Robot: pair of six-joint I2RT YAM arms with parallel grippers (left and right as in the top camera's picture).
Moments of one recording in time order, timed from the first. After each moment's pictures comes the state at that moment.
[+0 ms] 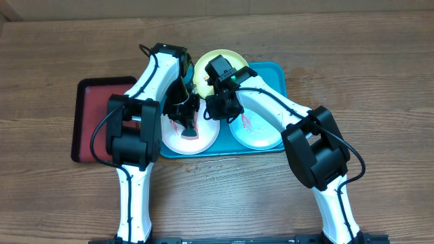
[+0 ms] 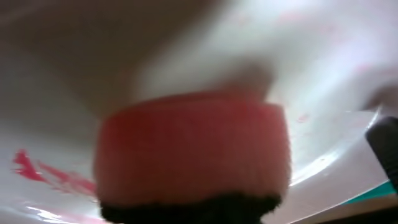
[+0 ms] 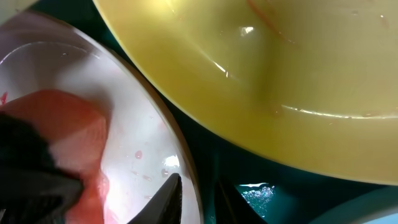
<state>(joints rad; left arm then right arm) -0.21 2.37 1.89 -1.44 0.25 -0.16 0.60 2.27 1.77 -0.84 -0.21 0.38</state>
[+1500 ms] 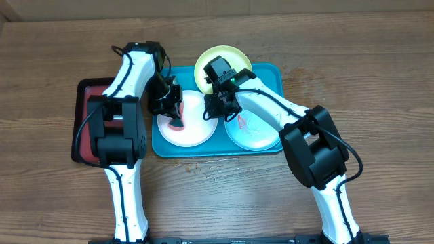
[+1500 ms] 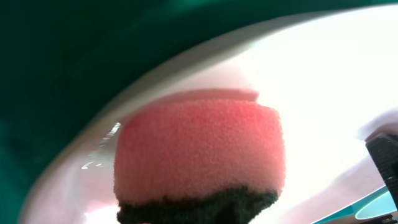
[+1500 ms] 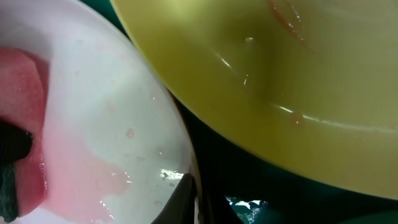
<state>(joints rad) -0.08 2.37 1.88 -1.33 0.32 -0.18 0.61 2.29 1.75 -0.75 -0.19 0.38</state>
